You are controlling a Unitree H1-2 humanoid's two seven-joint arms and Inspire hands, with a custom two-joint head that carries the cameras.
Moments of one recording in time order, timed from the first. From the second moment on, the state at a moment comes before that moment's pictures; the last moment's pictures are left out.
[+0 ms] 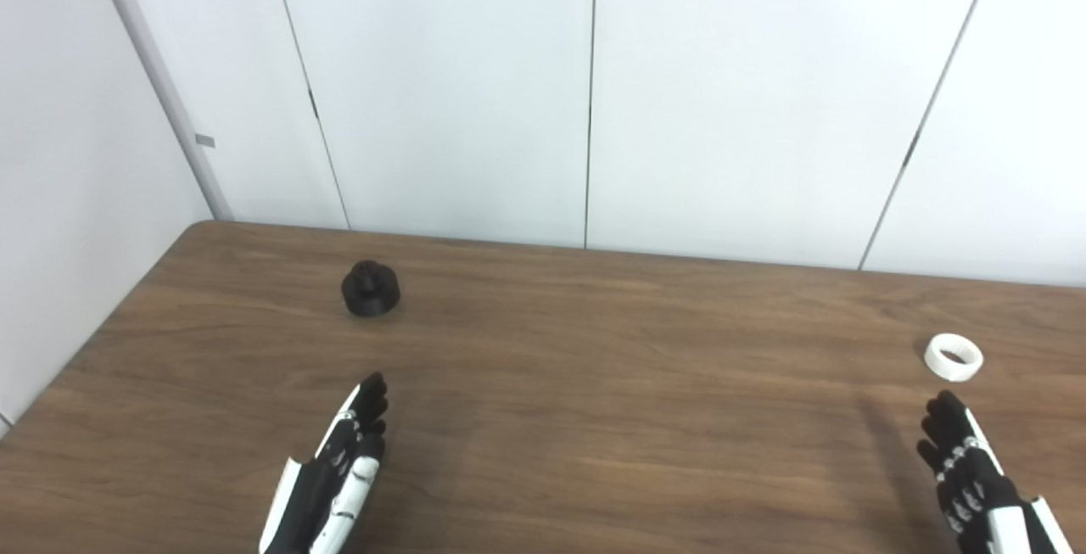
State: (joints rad) left arm 0.30 0.12 0.10 -0.19 -0.09 -0.21 -0.06; right arm 0.16 -0.22 -0.10 -0.09 0.18 -0.20 0.20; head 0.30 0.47
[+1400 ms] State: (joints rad) left arm -0.05 0.43 0.15 -0.13 0.45 0.37 -0.02; right arm 0.15 -0.23 -0.10 -0.07 0.15 -0.19 0.19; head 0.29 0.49
